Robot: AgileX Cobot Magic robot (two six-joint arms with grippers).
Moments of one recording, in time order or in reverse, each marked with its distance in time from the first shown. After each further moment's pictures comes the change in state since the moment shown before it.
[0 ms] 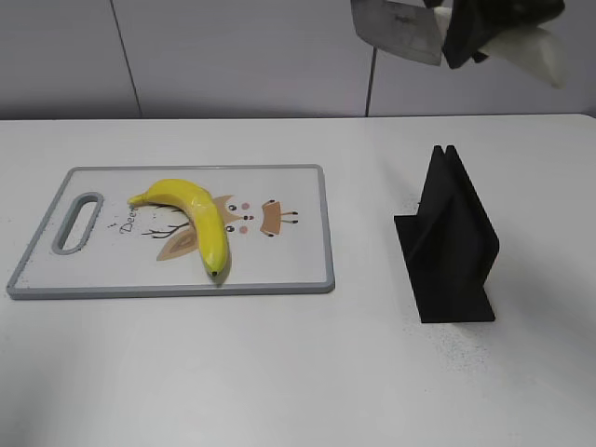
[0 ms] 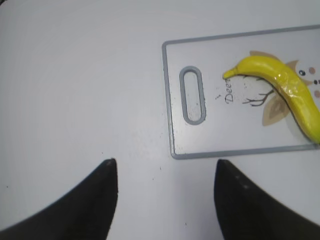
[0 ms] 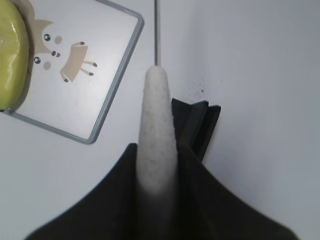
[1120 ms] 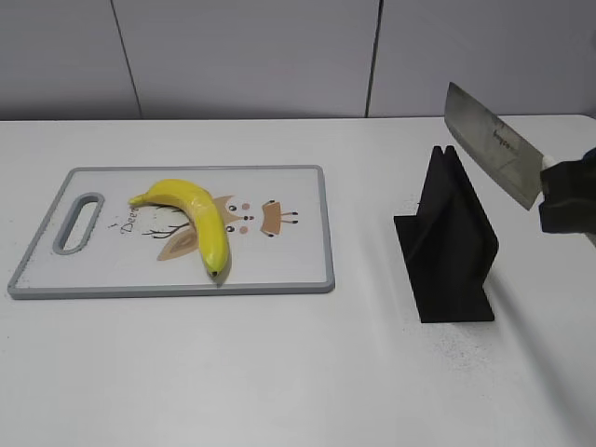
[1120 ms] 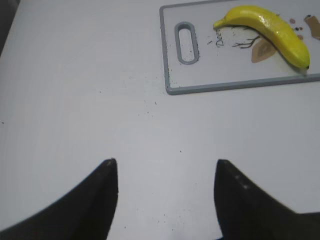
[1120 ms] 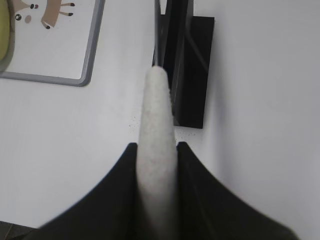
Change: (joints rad) left arm 0.000 -1.088 0.730 -0.007 0.004 0.000; right arm 0.000 -0.617 0.890 -0.022 -0.412 0.289
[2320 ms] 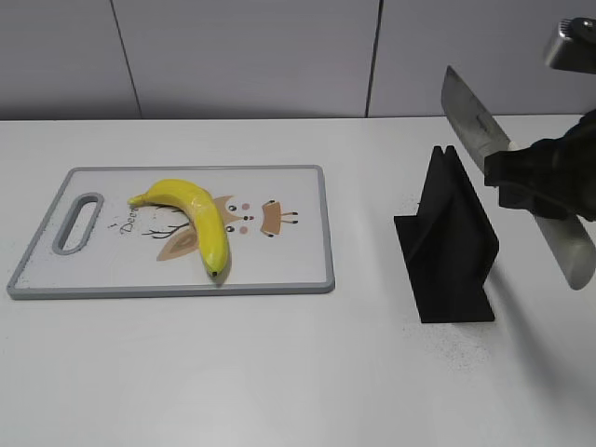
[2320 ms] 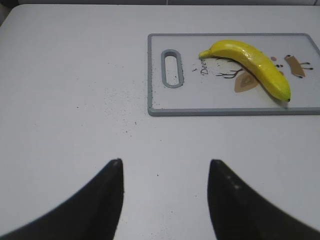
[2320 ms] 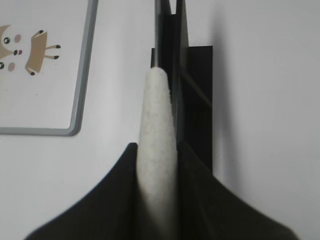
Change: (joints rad) left arm 0.000 -0.122 0.163 -0.060 -0.136 -0.079; right arm 0.000 0.142 0.083 -0.152 -0.309 0.220
